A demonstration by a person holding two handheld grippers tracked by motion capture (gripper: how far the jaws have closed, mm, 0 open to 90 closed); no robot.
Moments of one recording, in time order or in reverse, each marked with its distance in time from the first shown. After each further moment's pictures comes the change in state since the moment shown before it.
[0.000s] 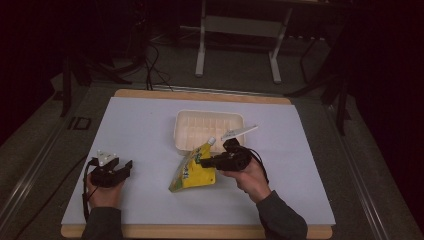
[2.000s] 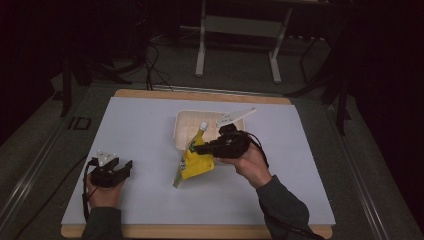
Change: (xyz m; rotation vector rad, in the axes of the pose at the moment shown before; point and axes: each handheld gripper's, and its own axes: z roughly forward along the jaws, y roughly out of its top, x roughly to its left) left arm 0.000 0.000 0.000 -0.002 -0.002 0.001; right arm 0.023 0.048 -0.019 -0.023 -0.003 -0.166
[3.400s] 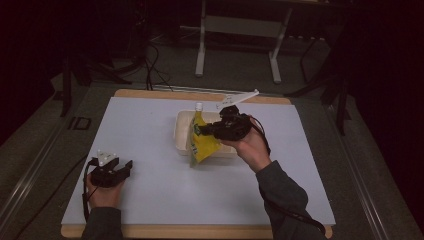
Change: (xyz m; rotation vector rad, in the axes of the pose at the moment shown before) left arm 0.000 0.000 0.000 0.001 -0.002 0.001; right arm -0.016 0.032 -0.009 -0.005 -0.164 -0.017
